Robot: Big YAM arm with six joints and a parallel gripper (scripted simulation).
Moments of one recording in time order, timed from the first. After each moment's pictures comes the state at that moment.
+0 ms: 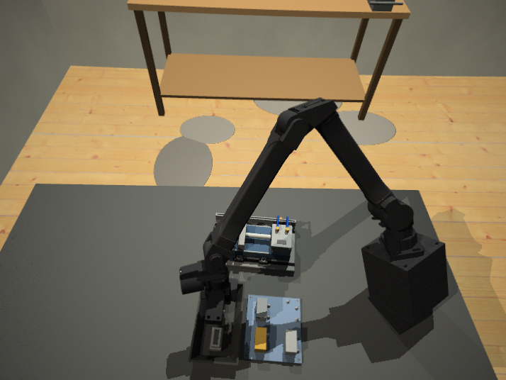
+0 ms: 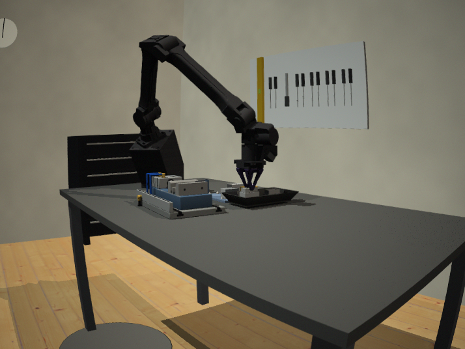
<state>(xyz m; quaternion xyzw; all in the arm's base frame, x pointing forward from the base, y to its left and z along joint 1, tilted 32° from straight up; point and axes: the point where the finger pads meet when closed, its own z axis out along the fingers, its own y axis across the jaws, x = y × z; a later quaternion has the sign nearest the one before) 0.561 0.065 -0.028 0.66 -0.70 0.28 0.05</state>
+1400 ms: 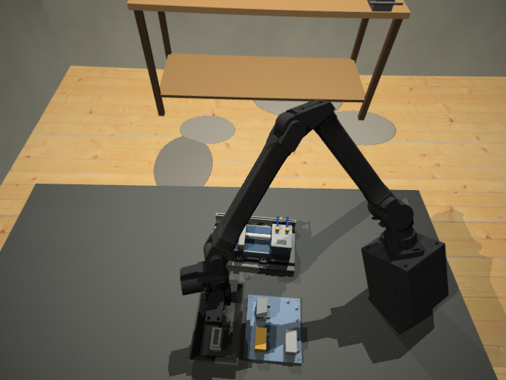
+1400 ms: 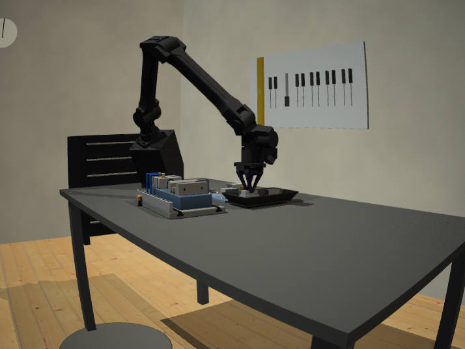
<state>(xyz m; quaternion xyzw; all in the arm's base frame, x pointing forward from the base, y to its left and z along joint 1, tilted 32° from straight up) 0.564 0.061 -0.036 0.66 -0.70 0.28 0.05</state>
